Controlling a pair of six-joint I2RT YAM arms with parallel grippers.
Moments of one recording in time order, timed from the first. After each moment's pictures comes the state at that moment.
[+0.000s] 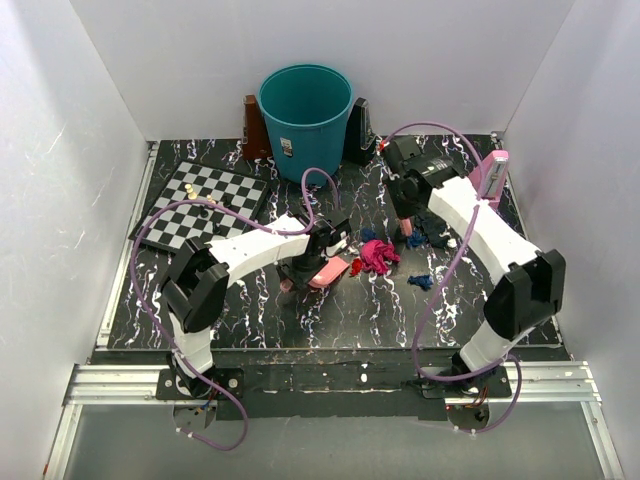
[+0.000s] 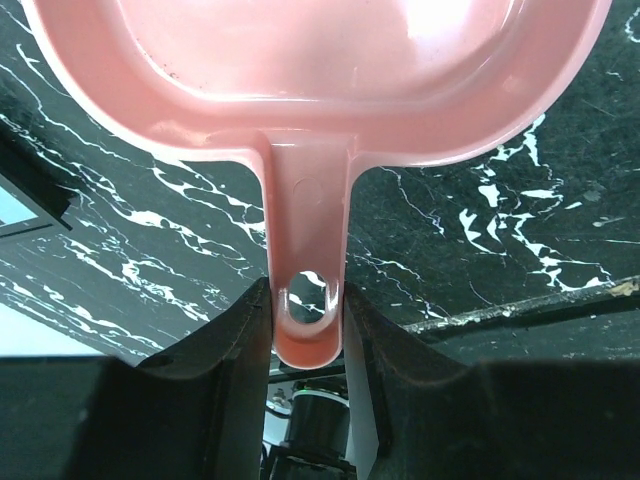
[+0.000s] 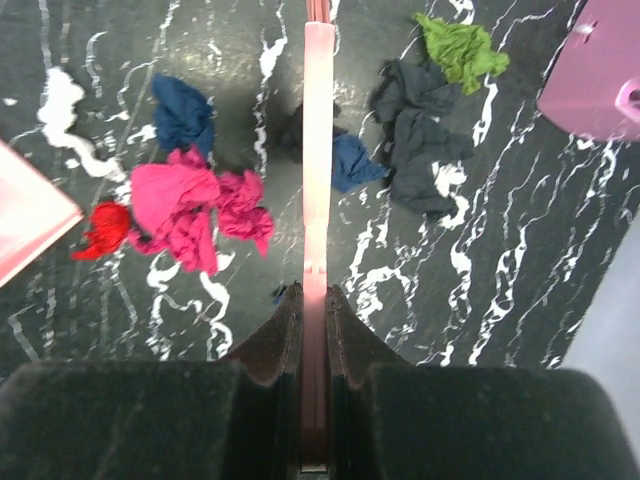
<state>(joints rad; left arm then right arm) -0.87 1.86 1.46 -1.18 -0.24 -0.11 0.51 1.61 1.58 -1.04 0.27 0.11</state>
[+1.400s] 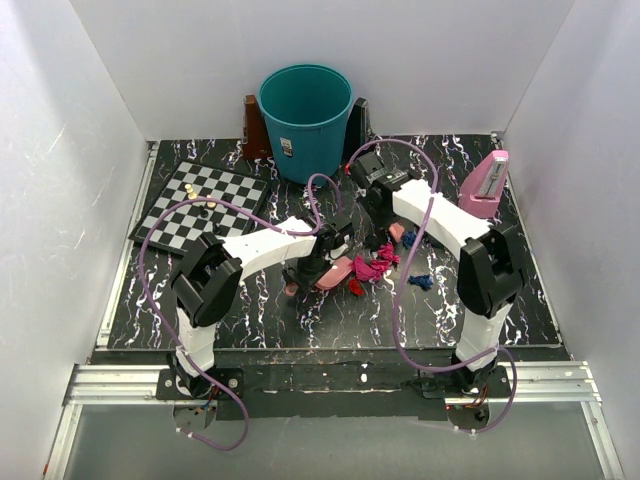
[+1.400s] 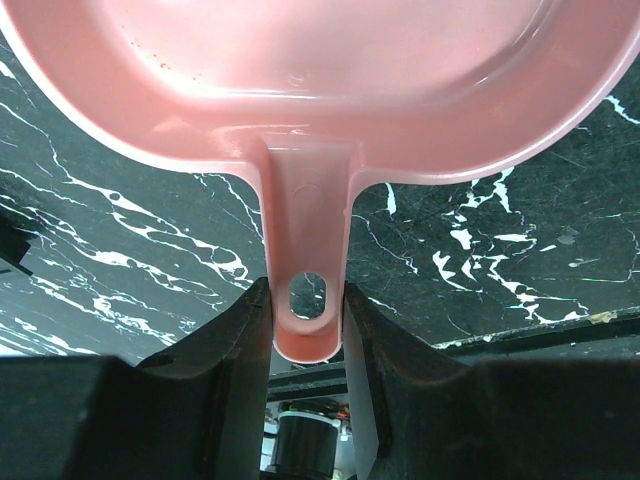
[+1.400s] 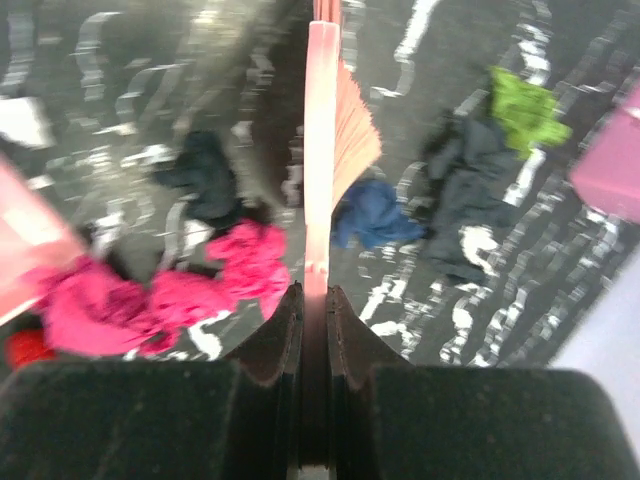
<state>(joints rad) -0.87 1.92 1.45 -1.12 -0.19 -0.11 0.60 1.84 1.57 -0.92 0.41 -0.03</state>
